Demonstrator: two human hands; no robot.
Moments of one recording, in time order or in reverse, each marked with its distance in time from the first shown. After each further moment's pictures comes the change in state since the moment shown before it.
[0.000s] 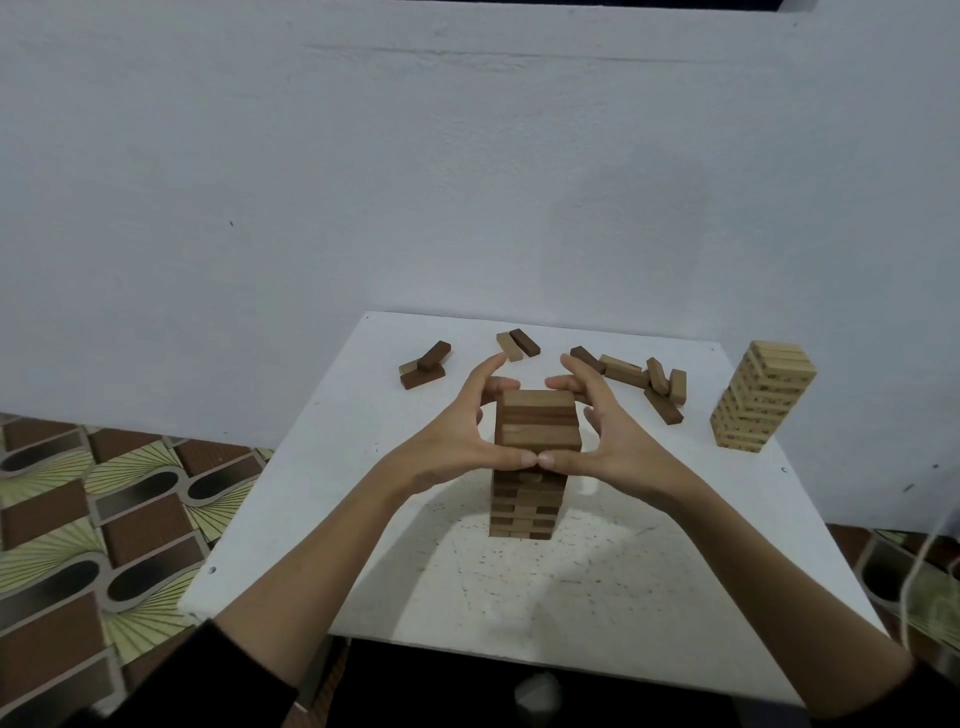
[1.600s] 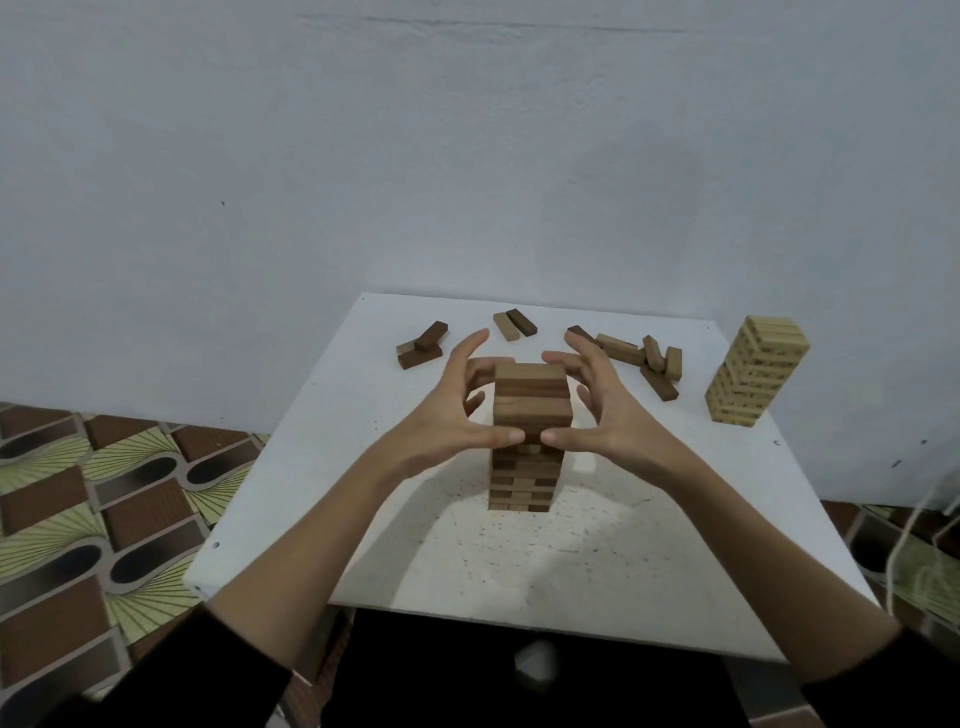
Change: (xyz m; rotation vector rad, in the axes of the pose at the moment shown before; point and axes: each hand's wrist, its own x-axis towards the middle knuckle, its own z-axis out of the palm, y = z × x) left_hand -0.012 -0.010 -0.002 -0.097 0.005 0.064; right_hand -0.005 0.005 0.004 0.076 -0.005 -0.044
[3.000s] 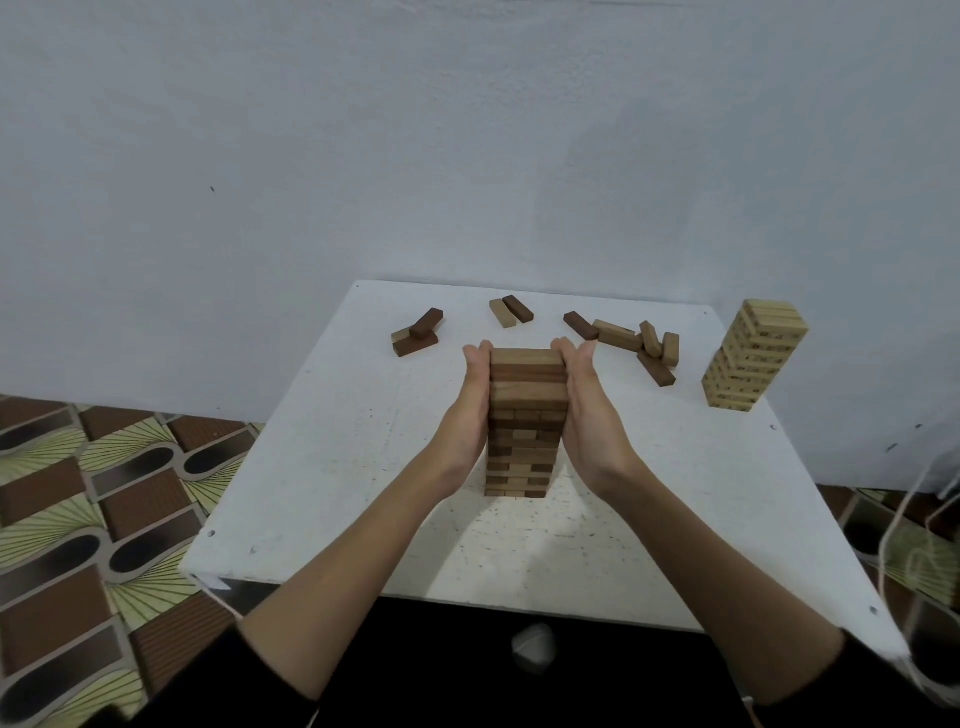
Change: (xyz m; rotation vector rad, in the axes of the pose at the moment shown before) left_hand -0.002 0.017 0.047 -0.385 0.177 -0.153; right_hand -0.004 -0.017 0.044 0.454 0.231 0.204
